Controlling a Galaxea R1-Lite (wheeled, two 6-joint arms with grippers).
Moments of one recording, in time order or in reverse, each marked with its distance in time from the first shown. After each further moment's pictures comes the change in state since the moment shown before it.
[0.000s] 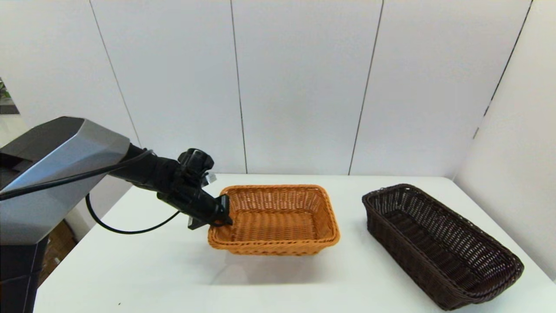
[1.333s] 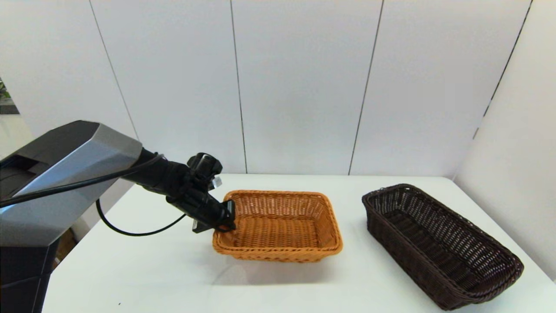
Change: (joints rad) left arm -0.039 0.025 -0.007 0.000 0.068 -0.005; right arm 0.000 0.000 0.000 0.000 0.000 0.001
